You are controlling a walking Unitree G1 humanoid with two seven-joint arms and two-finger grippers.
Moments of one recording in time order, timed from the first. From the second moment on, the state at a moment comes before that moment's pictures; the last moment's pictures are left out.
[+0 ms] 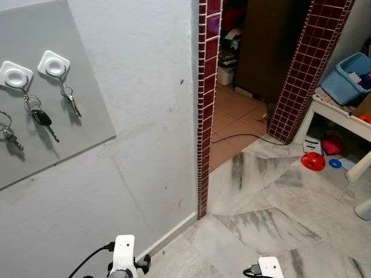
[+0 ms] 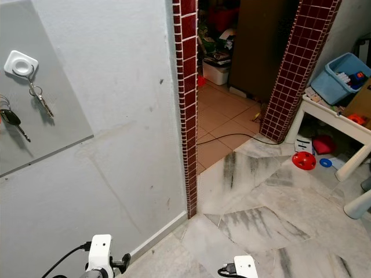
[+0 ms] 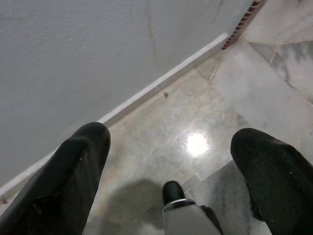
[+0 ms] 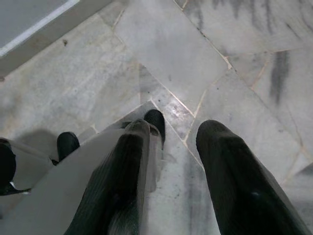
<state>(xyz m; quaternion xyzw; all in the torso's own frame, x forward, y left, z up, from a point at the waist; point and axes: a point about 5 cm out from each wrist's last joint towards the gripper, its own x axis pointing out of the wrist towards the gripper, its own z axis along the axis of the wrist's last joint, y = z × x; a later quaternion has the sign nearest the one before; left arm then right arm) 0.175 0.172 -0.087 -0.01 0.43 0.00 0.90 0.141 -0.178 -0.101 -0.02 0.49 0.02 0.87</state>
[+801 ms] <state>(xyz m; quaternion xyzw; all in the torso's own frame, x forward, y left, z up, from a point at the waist) 0.178 0.182 -0.085 -0.01 0.43 0.02 0.90 0.147 -0.181 -0.099 -0.01 0.48 -0.01 0.88</state>
